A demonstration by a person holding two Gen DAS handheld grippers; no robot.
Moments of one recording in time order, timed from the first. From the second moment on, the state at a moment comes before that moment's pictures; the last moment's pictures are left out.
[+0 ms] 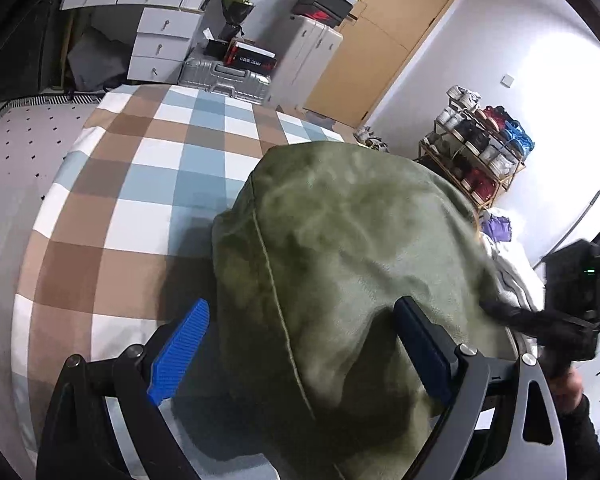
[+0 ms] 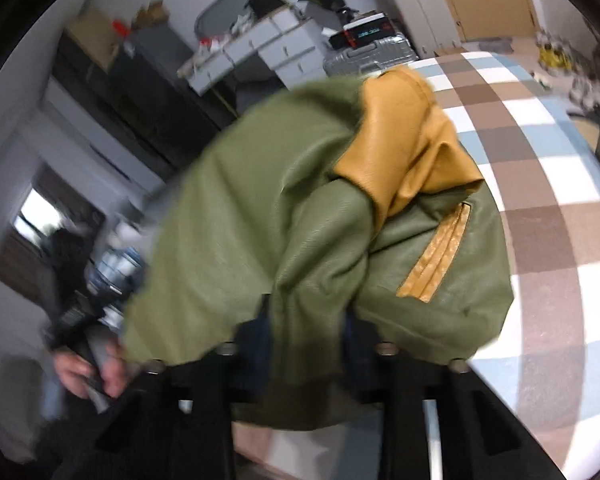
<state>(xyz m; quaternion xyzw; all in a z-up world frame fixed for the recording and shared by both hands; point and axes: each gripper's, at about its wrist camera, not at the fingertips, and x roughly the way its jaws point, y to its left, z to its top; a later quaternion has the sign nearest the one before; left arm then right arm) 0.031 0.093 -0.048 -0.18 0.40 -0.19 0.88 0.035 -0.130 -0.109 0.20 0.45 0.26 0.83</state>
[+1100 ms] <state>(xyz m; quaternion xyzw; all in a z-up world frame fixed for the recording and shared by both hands) 0.021 0.033 -0.049 -0.04 0.39 -0.22 0.89 0.179 -0.080 -0.123 -0.05 0.52 0.09 0.85</state>
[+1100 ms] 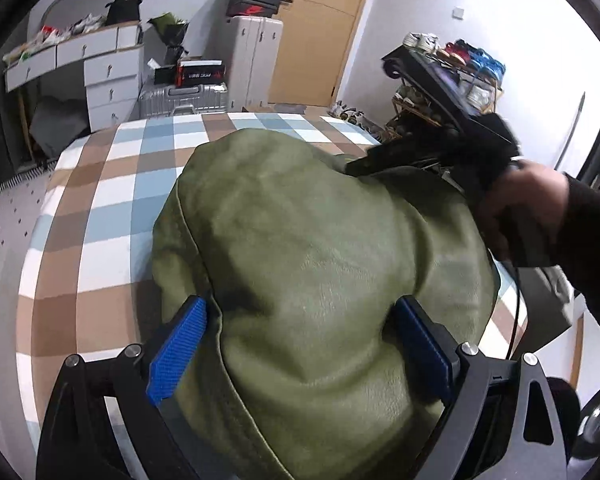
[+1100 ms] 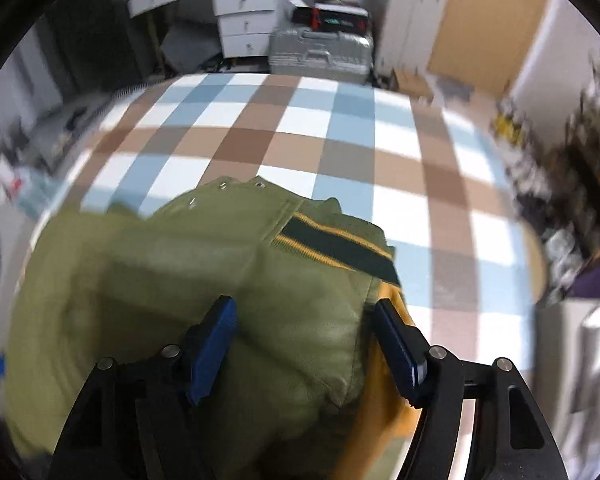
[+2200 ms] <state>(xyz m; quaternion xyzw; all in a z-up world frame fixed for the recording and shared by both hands) 0.017 0.044 -0.041 -0.07 0.41 -0.18 0.89 0.006 -0.186 -0.127 0.27 0.38 0.06 0.88</state>
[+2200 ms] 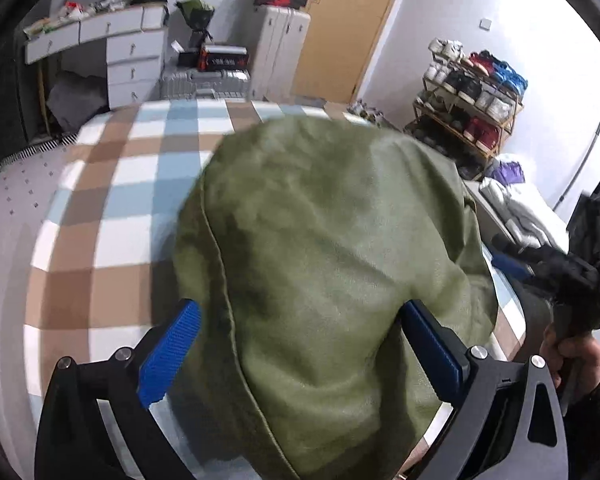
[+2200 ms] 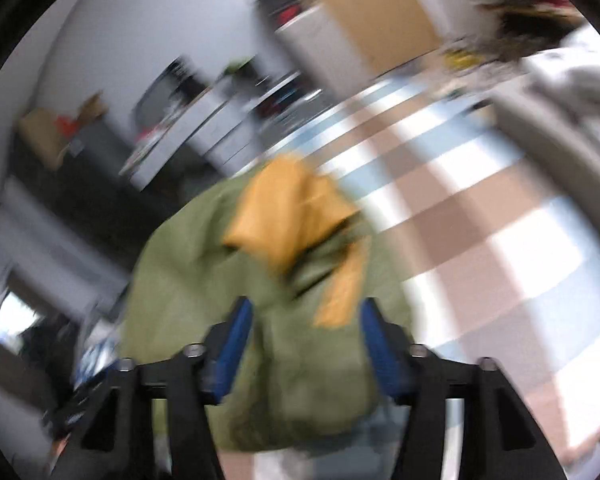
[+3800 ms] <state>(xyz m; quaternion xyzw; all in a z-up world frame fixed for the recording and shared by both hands) 0.090 0.132 -0.064 -0.34 0.49 -0.28 0.75 0.058 -0.175 -0.111 0.33 0.33 0.20 0.86</state>
